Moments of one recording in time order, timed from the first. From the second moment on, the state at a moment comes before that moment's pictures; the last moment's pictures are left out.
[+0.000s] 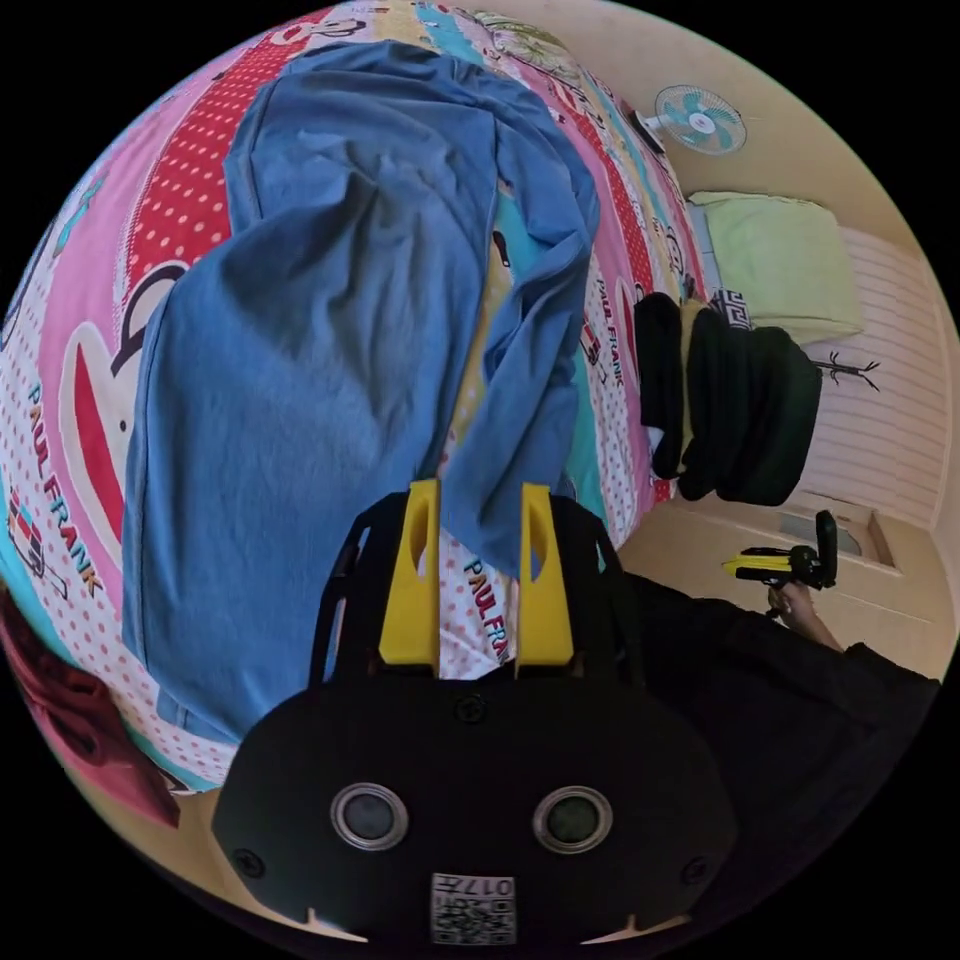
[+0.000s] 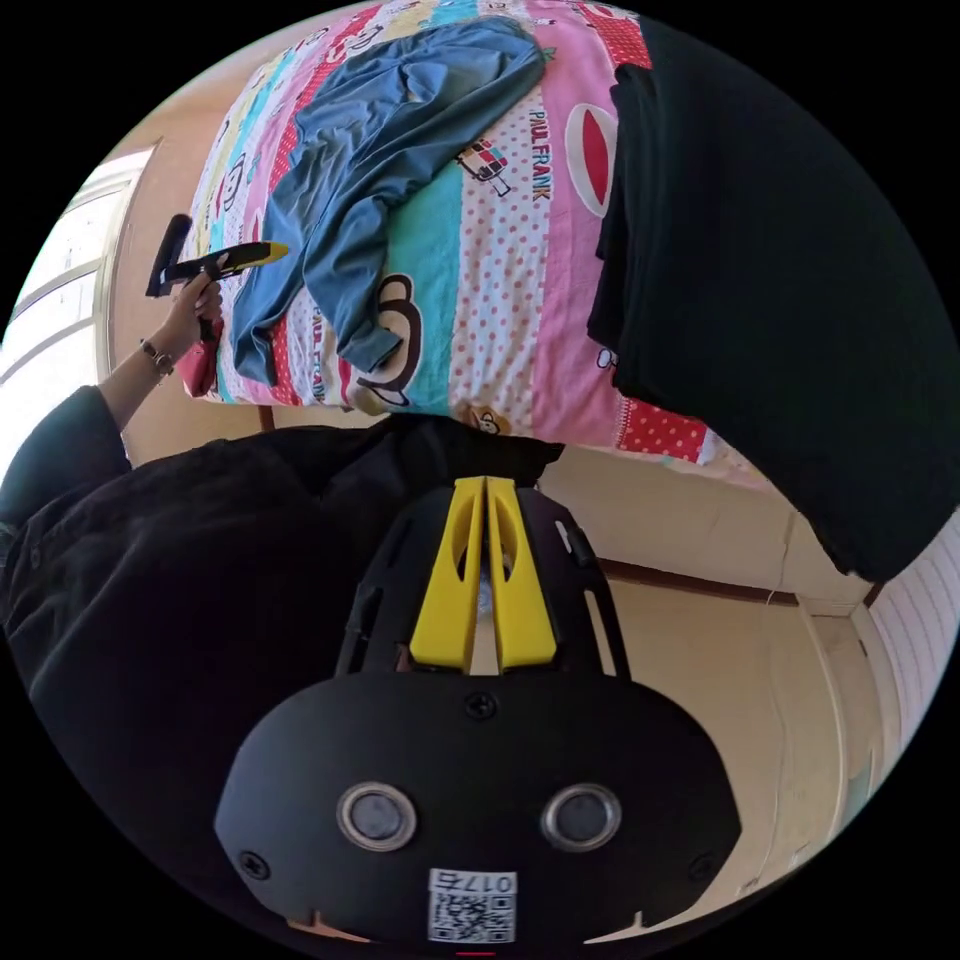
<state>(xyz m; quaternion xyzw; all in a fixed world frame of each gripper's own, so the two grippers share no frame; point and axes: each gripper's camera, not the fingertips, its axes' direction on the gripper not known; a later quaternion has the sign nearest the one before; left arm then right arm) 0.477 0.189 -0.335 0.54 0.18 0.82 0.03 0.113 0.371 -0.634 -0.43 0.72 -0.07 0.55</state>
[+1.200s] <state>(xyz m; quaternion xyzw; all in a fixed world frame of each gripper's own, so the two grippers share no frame) 0.523 -0.078 -0.467 0.49 0.36 0.78 0.16 0.356 0.595 -0.468 -0.57 0.61 -0.06 0.55</state>
